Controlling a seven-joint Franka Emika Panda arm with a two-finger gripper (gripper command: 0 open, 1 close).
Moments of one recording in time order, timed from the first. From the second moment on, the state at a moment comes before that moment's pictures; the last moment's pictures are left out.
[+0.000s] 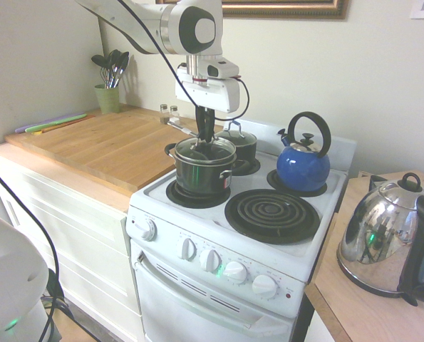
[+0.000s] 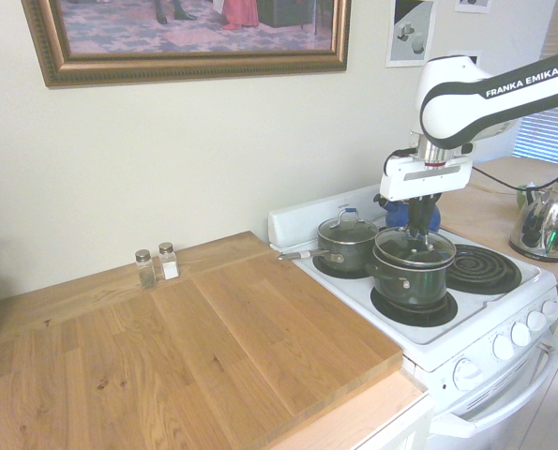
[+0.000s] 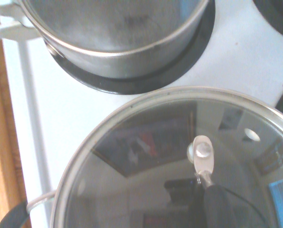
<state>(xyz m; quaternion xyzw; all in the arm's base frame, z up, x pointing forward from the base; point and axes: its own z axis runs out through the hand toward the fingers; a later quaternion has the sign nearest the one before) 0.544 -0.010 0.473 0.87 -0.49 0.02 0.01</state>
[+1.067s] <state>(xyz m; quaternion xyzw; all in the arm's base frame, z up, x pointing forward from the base) 0.549 -0.010 0.463 0.87 -0.49 0.02 0.01</state>
